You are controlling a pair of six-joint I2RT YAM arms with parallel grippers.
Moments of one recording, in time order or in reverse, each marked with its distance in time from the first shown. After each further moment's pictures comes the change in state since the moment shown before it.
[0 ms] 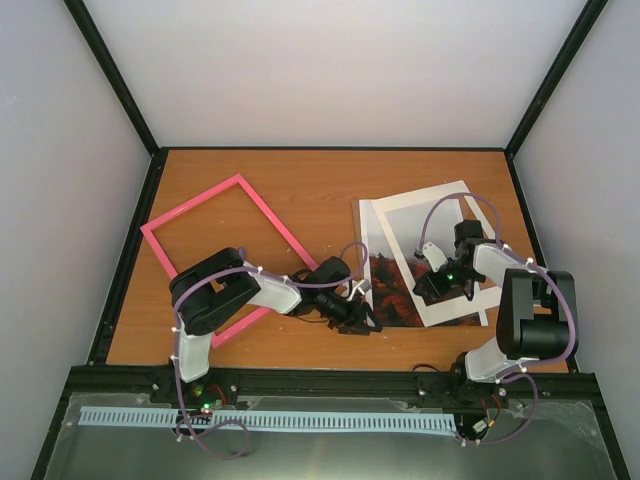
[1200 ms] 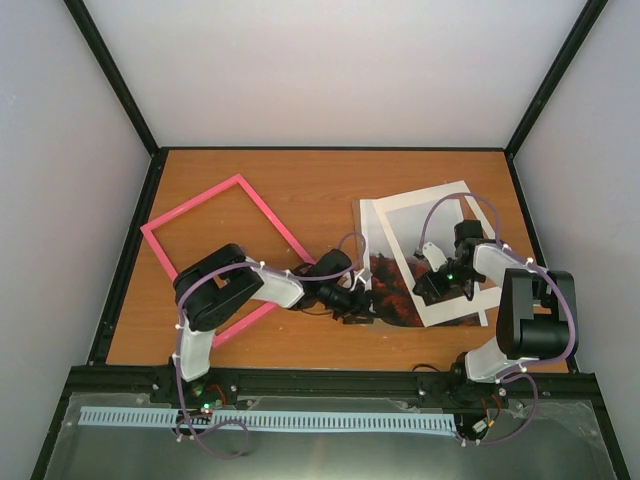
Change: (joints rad) left arm 0.027 0.033 0.055 0.036 -0.051 -0.063; right arm 0.000 0.001 0.000 0.000 -0.004 0.000
